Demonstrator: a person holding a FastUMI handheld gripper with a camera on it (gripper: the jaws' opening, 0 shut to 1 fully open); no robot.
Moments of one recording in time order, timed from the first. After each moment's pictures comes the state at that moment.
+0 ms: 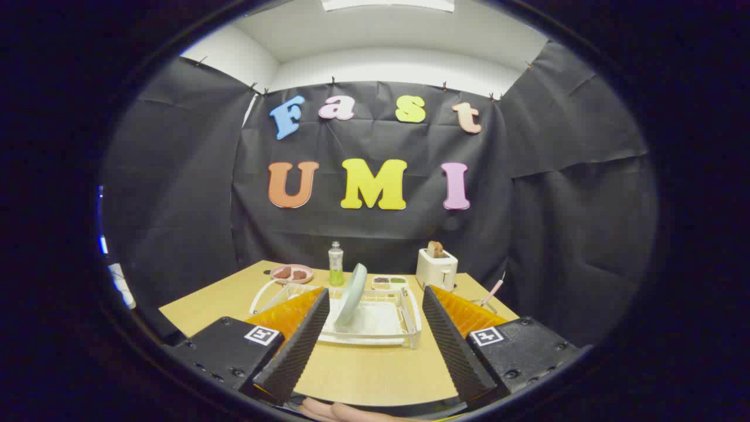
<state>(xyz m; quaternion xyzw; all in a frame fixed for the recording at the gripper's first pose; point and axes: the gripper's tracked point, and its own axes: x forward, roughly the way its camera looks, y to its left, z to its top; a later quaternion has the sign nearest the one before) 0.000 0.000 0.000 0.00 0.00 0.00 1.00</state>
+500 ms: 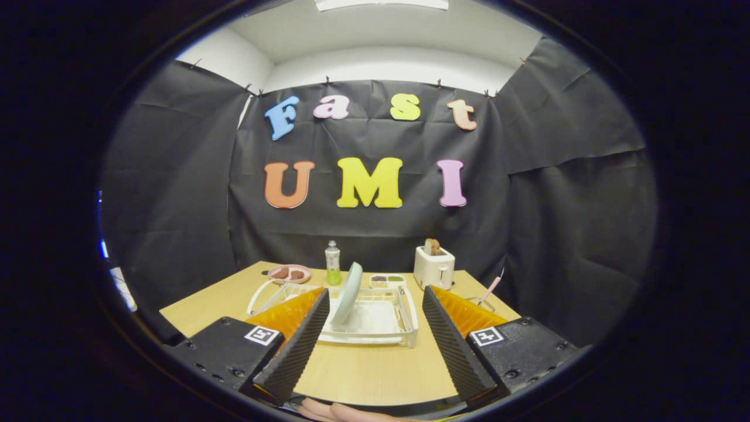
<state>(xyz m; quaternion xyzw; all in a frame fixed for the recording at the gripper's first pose) 0.004 -0.011 -0.006 0.01 0.01 0.00 1.00</state>
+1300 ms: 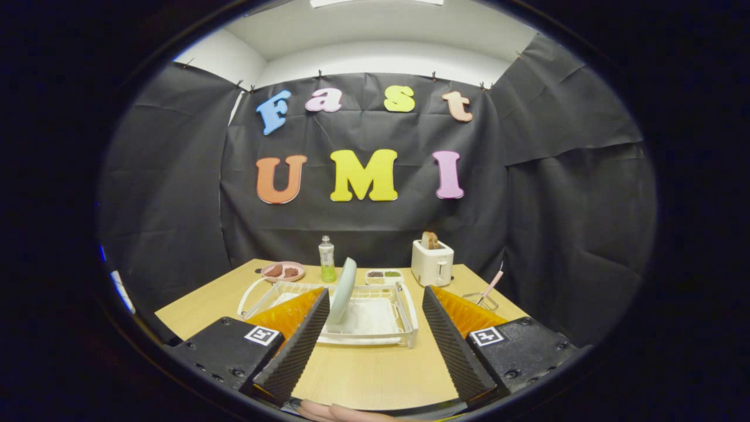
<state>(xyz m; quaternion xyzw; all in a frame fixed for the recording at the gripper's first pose) 0.046 -0.005 -0.012 0.02 0.03 0.00 1.00</state>
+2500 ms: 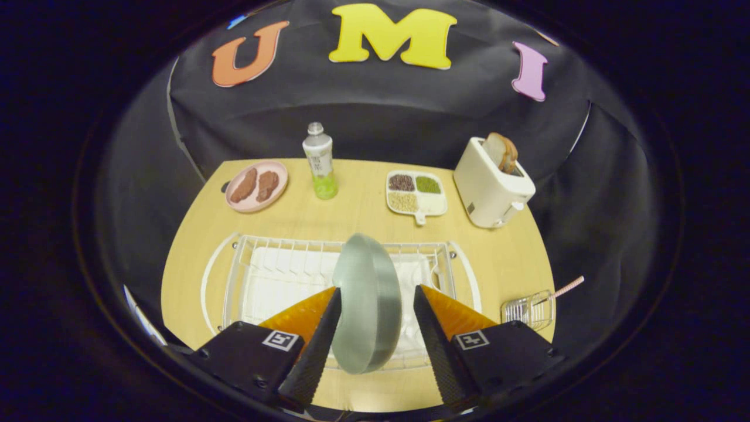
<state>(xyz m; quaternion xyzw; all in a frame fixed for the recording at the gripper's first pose) 0.317 0.073 -0.028 -0.06 0.47 -0.03 0.88</state>
